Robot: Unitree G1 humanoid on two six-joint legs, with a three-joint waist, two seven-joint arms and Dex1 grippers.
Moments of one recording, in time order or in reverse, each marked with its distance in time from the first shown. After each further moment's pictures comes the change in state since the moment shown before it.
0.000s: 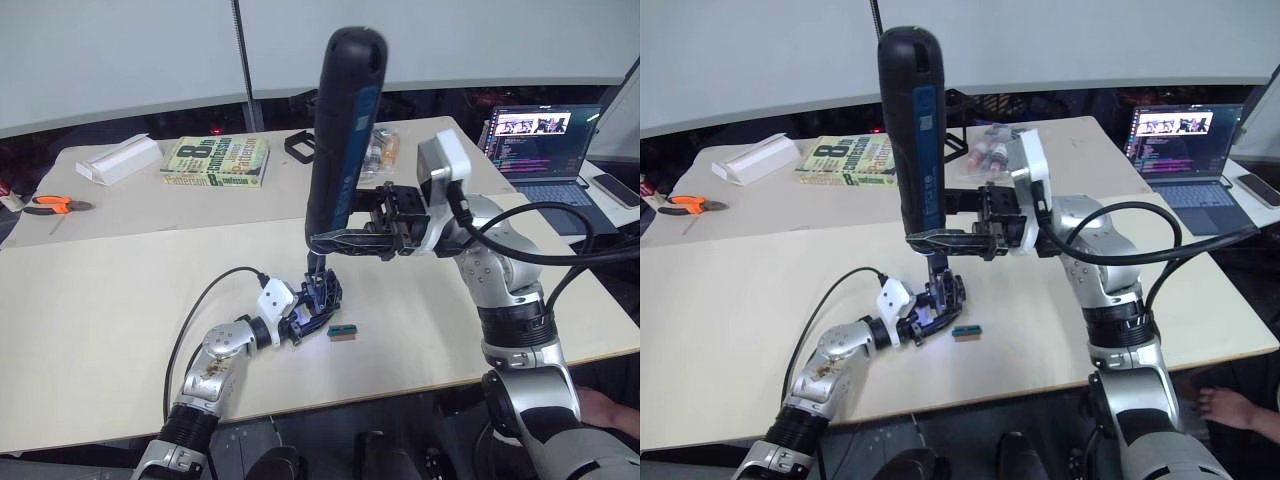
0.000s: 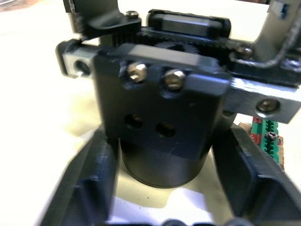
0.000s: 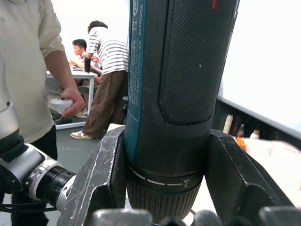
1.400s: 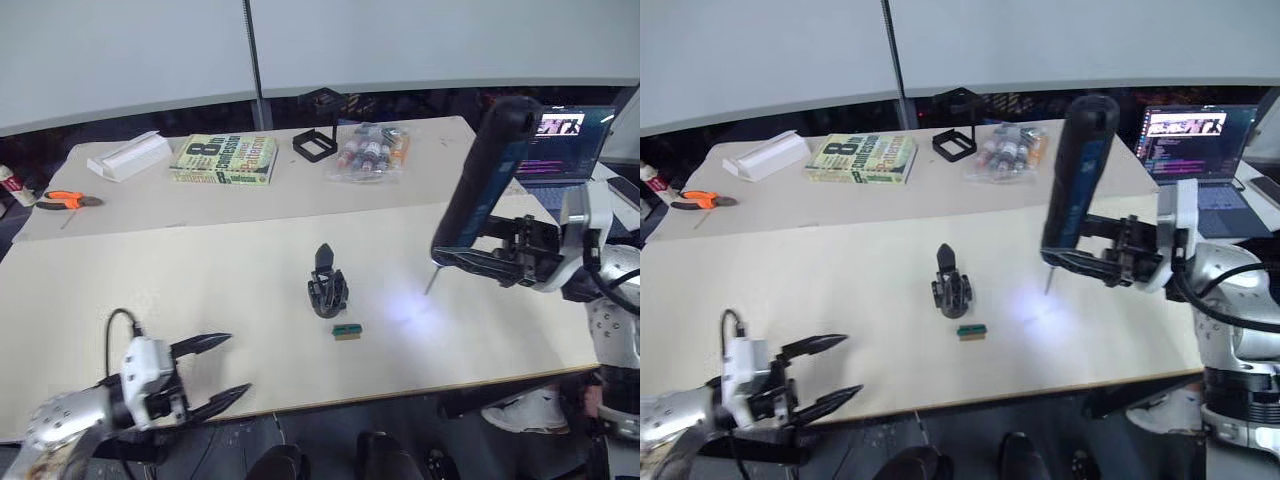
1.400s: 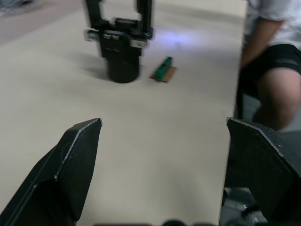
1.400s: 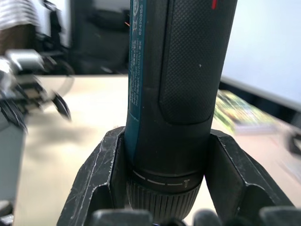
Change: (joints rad) left arm 0.561 0.408 0.342 -0.562 -0.303 0.042 -0.295; right arm 0.405 -0.307 -0.257 -0.132 0.040 -0.084 -0.049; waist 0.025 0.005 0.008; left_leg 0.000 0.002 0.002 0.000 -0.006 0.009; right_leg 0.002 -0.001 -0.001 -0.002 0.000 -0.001
